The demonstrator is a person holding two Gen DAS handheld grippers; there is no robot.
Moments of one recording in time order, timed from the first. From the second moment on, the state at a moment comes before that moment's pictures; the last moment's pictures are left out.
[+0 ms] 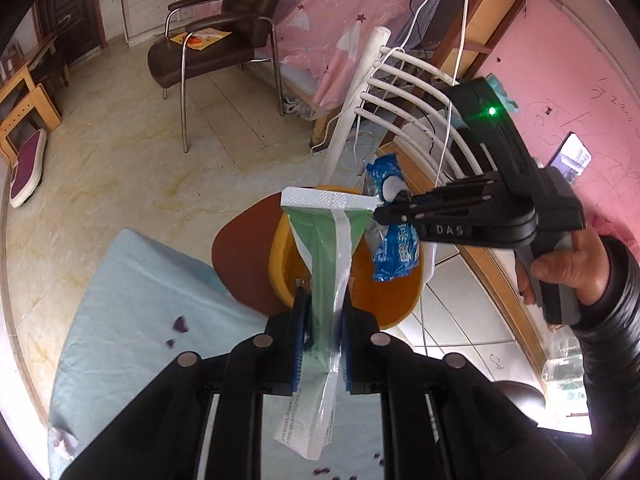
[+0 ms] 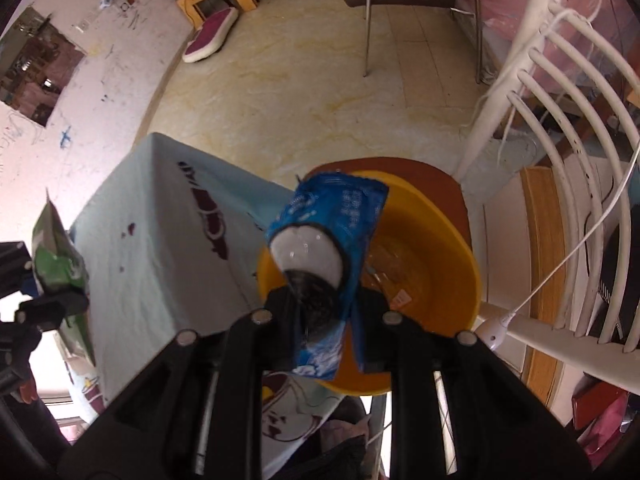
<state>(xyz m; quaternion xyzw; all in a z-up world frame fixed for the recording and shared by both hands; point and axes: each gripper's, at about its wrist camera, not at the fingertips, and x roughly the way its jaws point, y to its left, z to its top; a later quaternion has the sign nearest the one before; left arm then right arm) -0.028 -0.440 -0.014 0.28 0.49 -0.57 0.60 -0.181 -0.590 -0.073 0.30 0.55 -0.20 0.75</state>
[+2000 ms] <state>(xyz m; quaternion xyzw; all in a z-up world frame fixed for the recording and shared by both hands) 0.210 -0.201 -0.082 0.21 0.62 -0.28 0.70 0.056 -0.247 -0.049 0.11 0.61 0.12 0.78</state>
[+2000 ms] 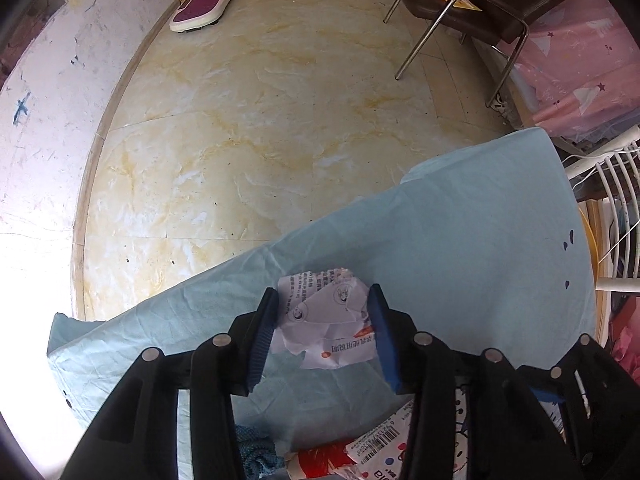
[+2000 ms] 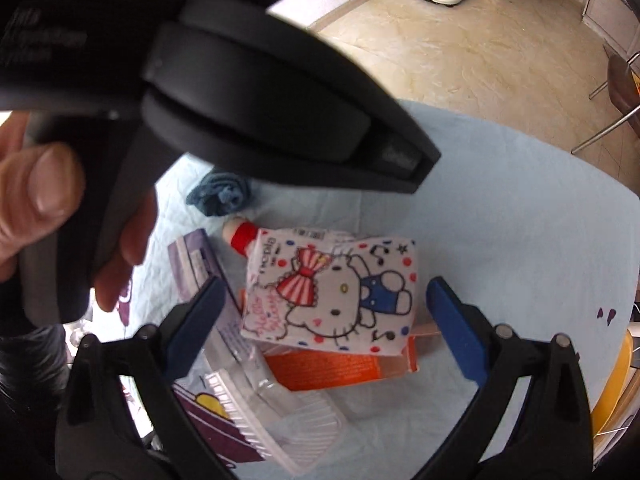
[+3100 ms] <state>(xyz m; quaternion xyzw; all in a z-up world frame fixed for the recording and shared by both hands) 0.119 -0.289 0.011 0.14 0.55 -0.44 0.70 -0.105 -0.418 0.033 0.24 0.45 0.02 0.86</state>
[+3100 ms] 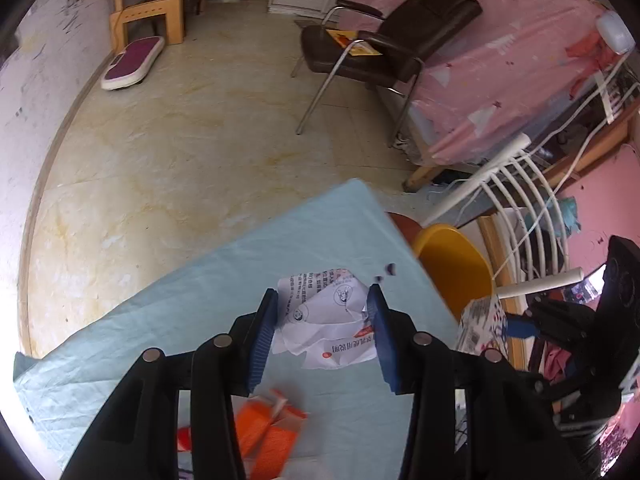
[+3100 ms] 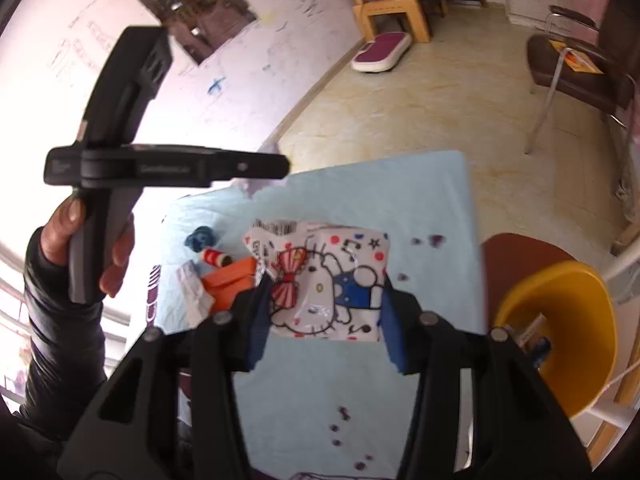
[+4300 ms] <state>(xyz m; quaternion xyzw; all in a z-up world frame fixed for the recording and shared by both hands) 0.022 -0.331 0.004 0.21 0.48 -0.40 0.75 -0.200 -0.524 -0.039 0.28 0.42 -0.11 0.86</state>
